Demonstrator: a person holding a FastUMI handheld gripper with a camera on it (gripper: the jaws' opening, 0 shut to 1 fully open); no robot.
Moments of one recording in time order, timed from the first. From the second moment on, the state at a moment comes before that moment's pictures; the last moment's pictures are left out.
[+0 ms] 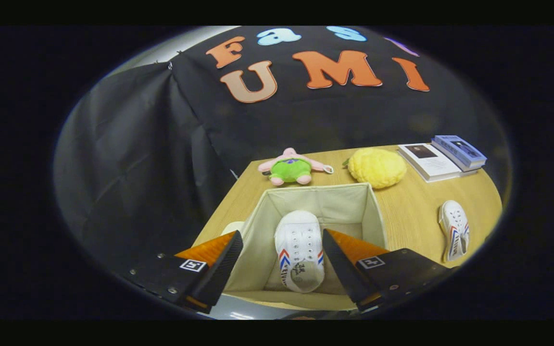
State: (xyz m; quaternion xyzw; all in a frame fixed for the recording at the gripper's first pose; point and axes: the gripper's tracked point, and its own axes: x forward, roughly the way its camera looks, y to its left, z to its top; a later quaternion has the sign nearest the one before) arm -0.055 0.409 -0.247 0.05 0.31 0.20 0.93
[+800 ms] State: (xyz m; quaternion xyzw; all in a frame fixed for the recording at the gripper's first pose) arm -0.013 0.240 -0.205 0.05 0.25 0.09 0.96
